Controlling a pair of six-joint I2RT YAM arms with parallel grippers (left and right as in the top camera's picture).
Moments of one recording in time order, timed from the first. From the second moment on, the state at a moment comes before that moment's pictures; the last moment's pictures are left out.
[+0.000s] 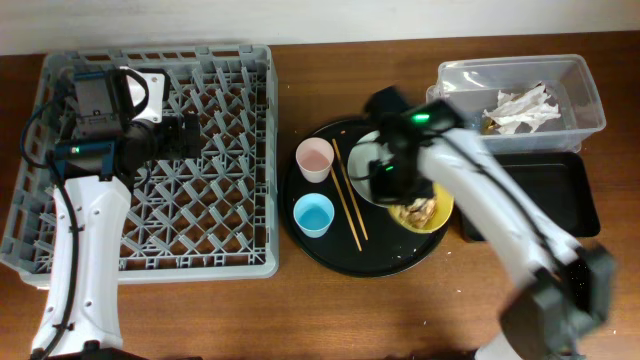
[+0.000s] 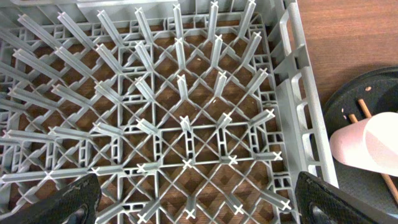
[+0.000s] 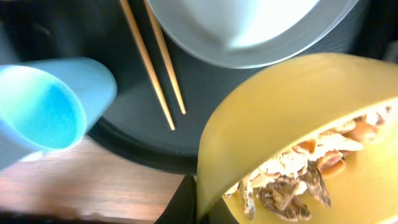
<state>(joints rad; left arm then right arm) 0.09 1.52 1.44 -0.80 0.11 0.13 0.40 1.73 1.60 -1.37 -0.09 0.43</state>
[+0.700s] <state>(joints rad) 0.09 1.52 1.44 -0.80 0.11 0.13 -0.57 1.76 1.19 -0.80 -1.09 -0.21</state>
